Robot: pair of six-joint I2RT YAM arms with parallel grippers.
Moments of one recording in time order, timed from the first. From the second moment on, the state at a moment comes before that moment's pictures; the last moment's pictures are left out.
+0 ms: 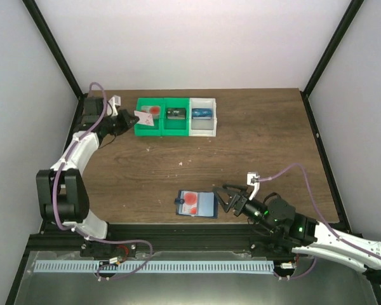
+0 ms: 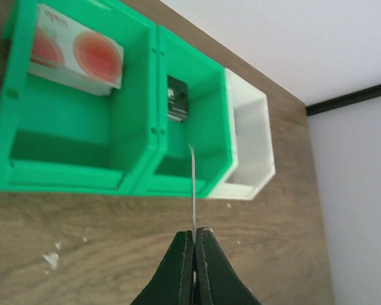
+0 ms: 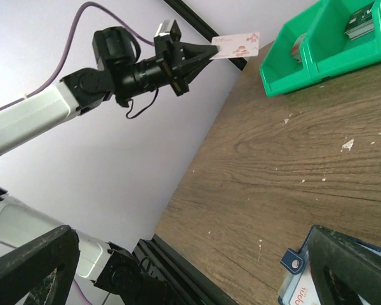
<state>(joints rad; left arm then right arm) 0.03 1.53 1.13 -0.27 0.67 -0.56 1.22 0.26 0.26 -0.03 0.29 0.90</state>
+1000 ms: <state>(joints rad) 0.03 2.07 1.64 -0.53 0.59 -0.41 1.22 0.31 0.27 -0.05 0.30 0.88</state>
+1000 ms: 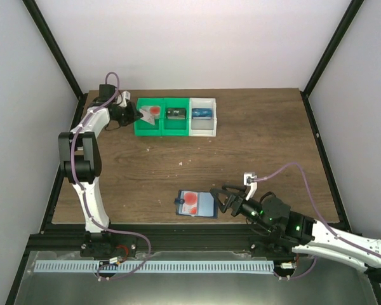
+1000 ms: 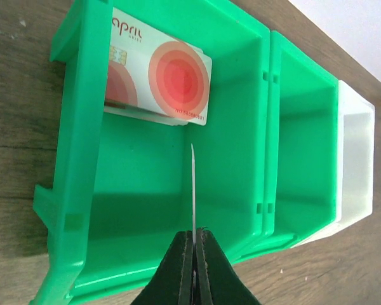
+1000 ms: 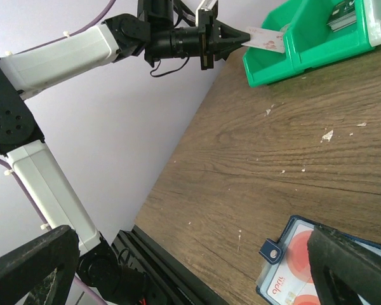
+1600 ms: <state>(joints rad) 0.03 2.16 1.72 -0.57 0.59 -0.39 1.22 0.32 0.27 -0.04 0.30 0.88</state>
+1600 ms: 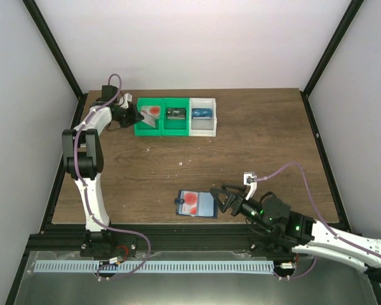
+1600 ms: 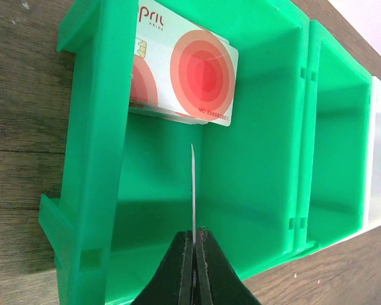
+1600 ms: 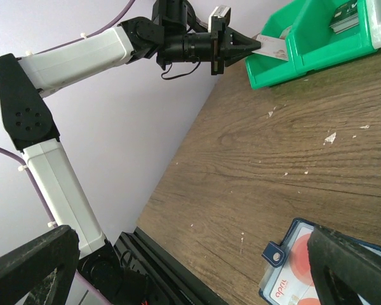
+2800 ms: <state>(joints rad) 0.01 2.18 1.77 -0.61 0.49 -0.40 1.22 0.31 0.29 -0.13 0.37 0.95</state>
